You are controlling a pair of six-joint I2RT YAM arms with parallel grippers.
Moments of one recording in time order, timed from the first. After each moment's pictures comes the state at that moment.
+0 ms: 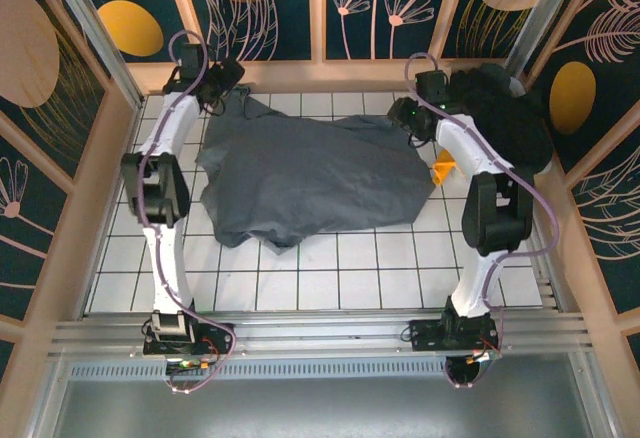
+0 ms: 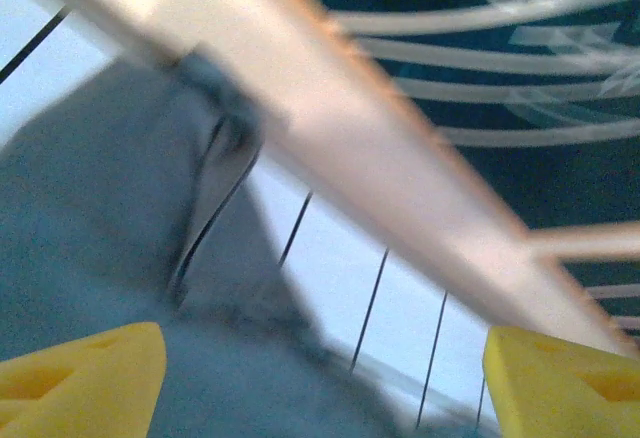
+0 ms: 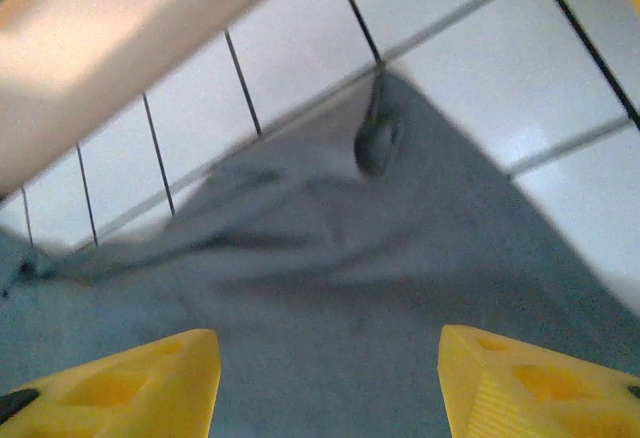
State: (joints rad) left arm -0.05 2.17 2.00 -0.48 0.17 -0.83; right arm 0.20 1.85 1.54 -0.52 -0.04 0.66
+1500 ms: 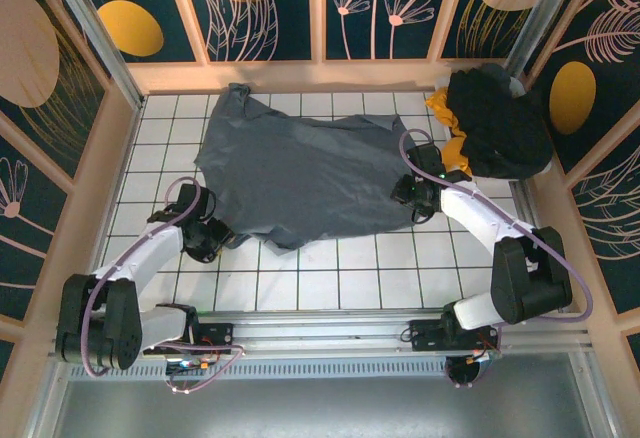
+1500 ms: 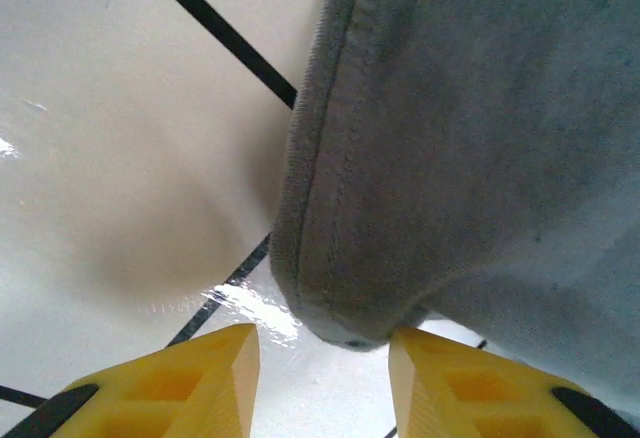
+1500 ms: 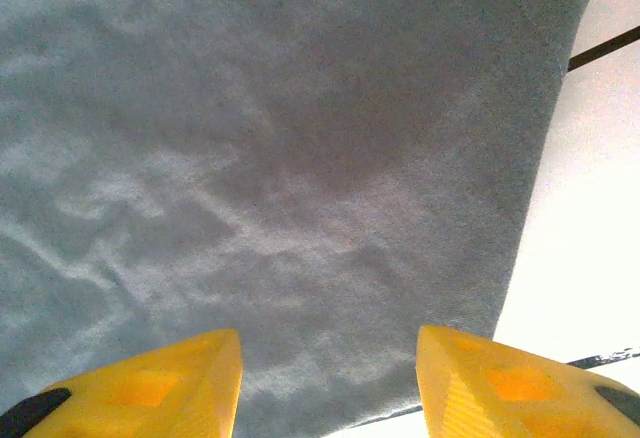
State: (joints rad) left arm -0.14 1.24 0.59 -0.63 0.19 -0.99; right arm 0.31 1.43 0.91 -0.58 0.03 0.73
